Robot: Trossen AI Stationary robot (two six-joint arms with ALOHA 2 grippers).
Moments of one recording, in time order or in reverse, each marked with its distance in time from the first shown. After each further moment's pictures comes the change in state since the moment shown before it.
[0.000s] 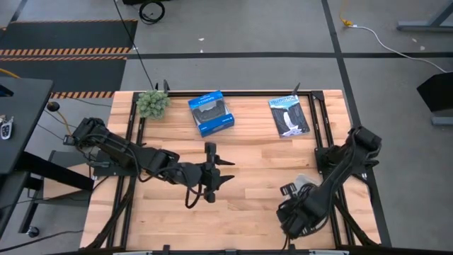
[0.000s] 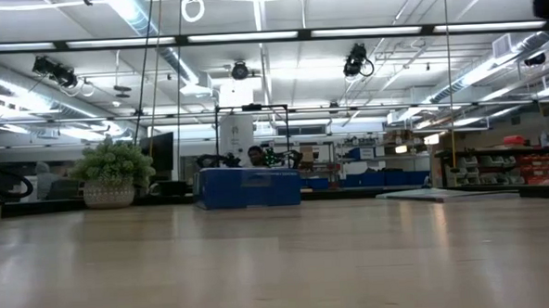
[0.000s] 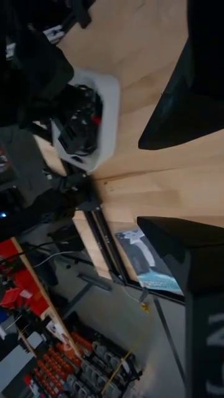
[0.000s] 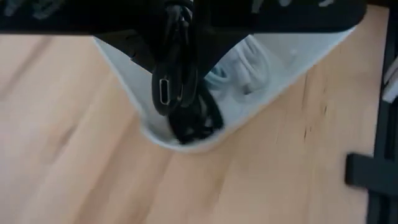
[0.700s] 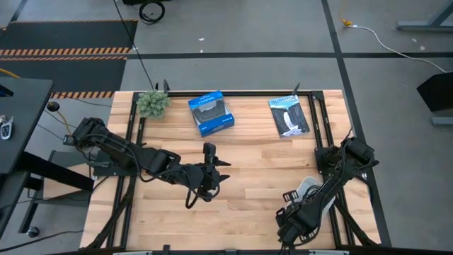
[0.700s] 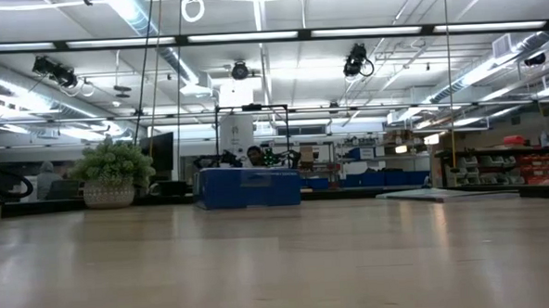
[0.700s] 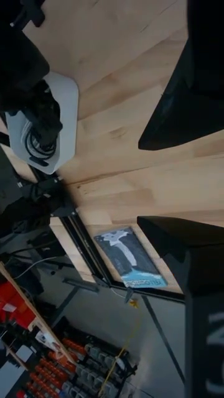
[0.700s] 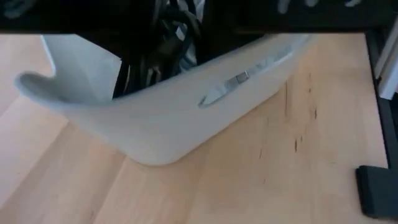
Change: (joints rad) left arm -0.001 0.000 0.000 -0.123 0.001 0.027; right arm 0.022 0.152 0.000 0.030 -0.148 0.104
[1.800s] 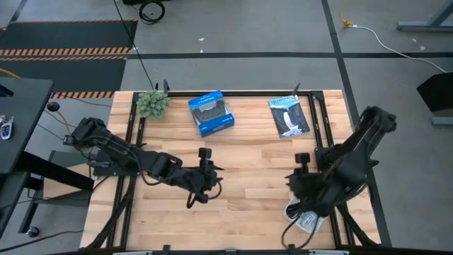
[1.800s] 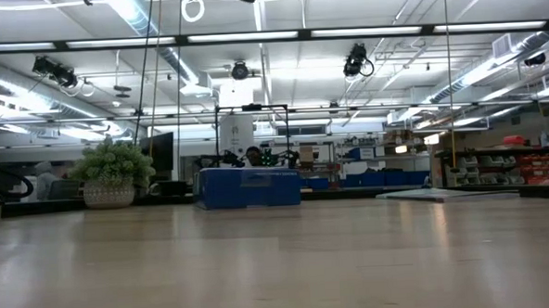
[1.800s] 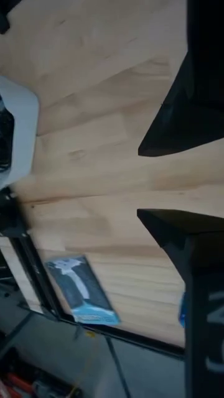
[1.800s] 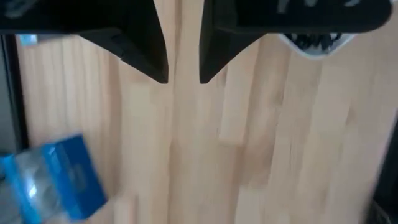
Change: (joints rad) left arm -0.023 -0.010 -0.111 -0.061 0.039 -0.209; right arm -0.014 -0.508 0.110 -0.217 0.671 0.032
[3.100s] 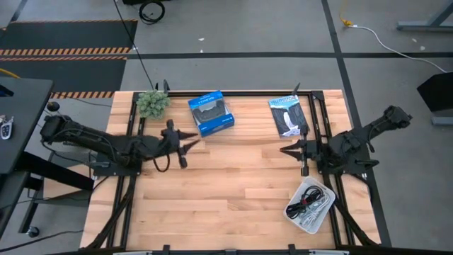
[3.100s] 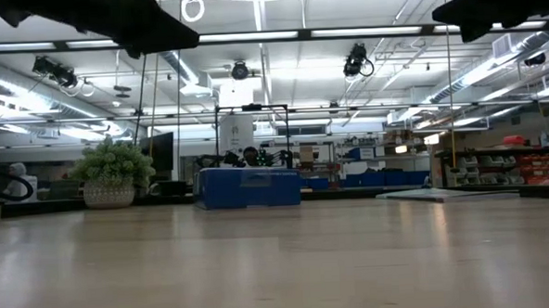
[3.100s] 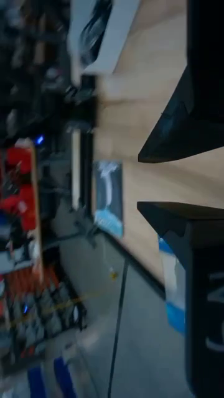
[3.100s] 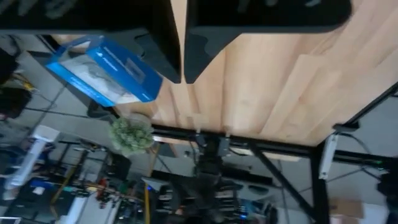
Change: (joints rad) left arm 0.241 -0.590 -0.750 0.687 -0.073 -0.040; right arm -0.383 -0.936 -1.043 1.258 -0.032 -0.709
